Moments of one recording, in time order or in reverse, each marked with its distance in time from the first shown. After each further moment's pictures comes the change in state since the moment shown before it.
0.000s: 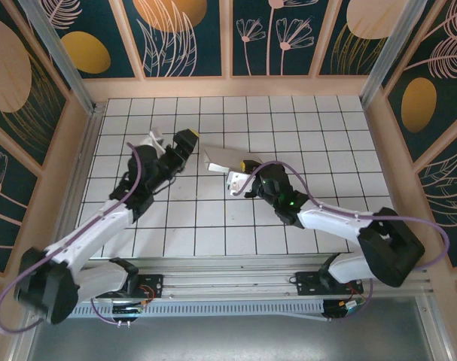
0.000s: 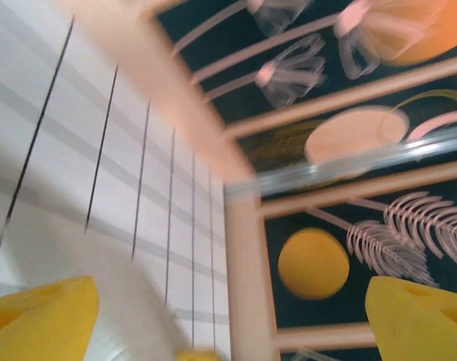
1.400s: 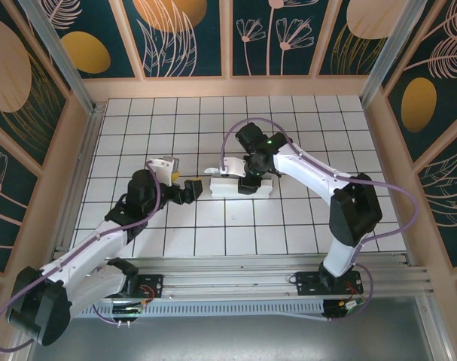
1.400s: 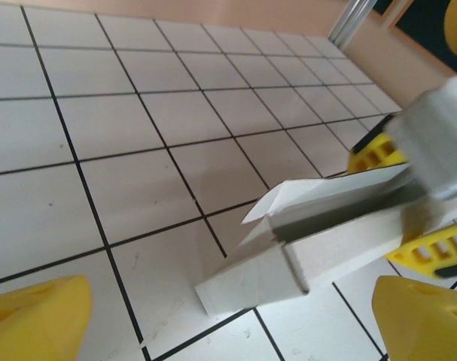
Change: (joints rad) left arm 0.001 -0.101 -0.296 -0.079 0.132 0.837; right arm -0.100 0.410 0.771 -1.201 -0.311 0.071
